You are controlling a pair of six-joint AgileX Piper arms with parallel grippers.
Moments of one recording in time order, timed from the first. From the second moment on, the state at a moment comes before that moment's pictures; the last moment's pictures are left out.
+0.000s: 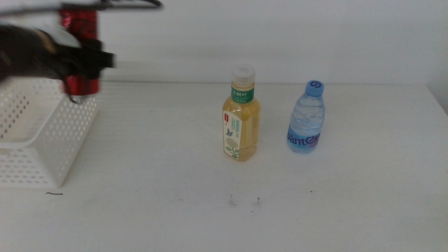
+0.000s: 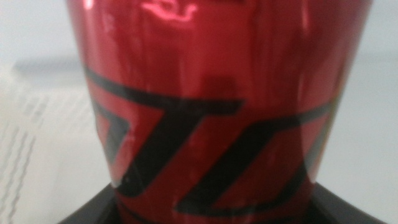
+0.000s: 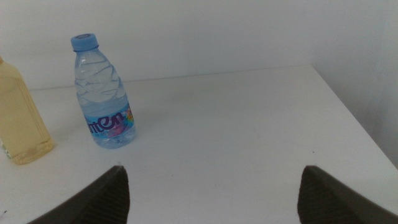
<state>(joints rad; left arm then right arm) -0.14 1.47 -1.13 0.22 0.38 -0.23 0.04 0.00 0.00 -0.09 0.26 0.19</state>
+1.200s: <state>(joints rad) 0.32 2.01 -1.62 -0.13 0.98 0.50 0.04 0.00 0.00 -0.09 0.26 0.19</state>
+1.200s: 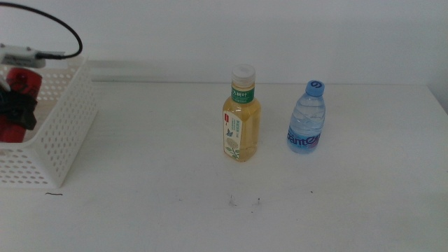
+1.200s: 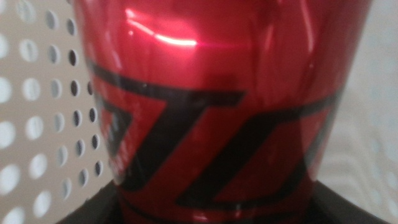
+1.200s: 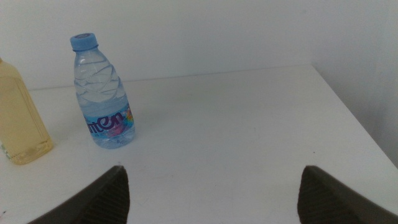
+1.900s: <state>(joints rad) 0.24 1.81 -1.59 -0.16 0.94 0.47 0.04 0.00 0.00 -0.09 0.26 0.19</state>
